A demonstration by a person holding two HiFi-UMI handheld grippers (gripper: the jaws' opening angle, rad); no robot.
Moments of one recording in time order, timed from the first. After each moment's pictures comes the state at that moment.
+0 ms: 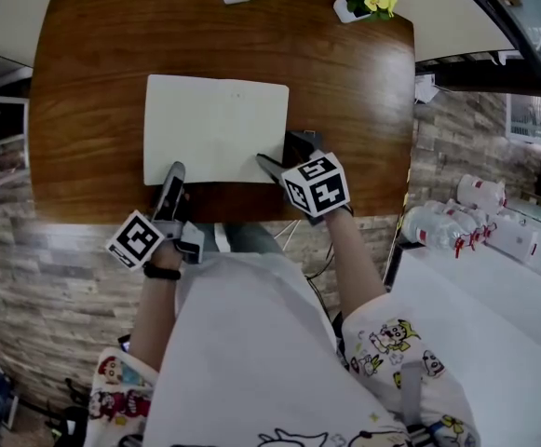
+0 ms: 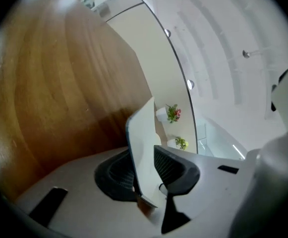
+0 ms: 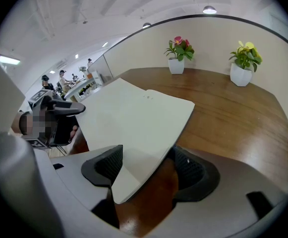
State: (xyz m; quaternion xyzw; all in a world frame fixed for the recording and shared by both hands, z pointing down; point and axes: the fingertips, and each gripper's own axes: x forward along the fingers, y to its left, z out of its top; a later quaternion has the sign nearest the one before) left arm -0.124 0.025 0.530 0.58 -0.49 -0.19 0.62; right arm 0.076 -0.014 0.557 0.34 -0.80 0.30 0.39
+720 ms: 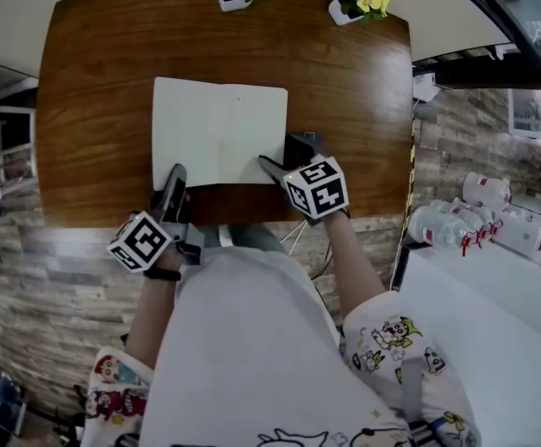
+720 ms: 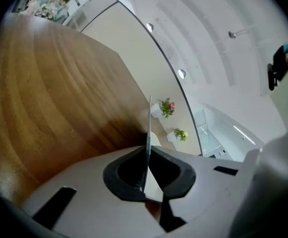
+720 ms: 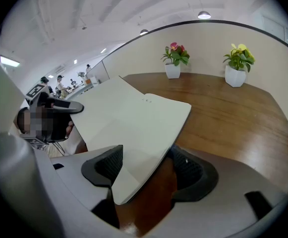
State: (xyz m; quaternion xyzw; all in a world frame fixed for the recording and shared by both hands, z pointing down) left arm -0.122 0.013 0.513 0.65 -0.50 -0.12 0.57; right arm 0.080 -0.016 0.558 0.37 -0.81 0.29 0.36
